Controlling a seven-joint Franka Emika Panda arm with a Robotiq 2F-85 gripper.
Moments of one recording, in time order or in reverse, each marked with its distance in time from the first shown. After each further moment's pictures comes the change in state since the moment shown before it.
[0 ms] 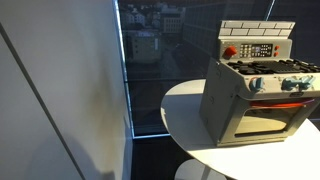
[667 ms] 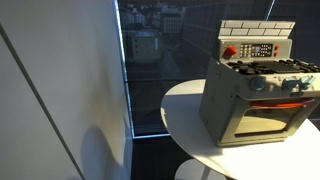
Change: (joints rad) arm -0.063 0.153 -0.052 0.083 -0.097 0.061 0.155
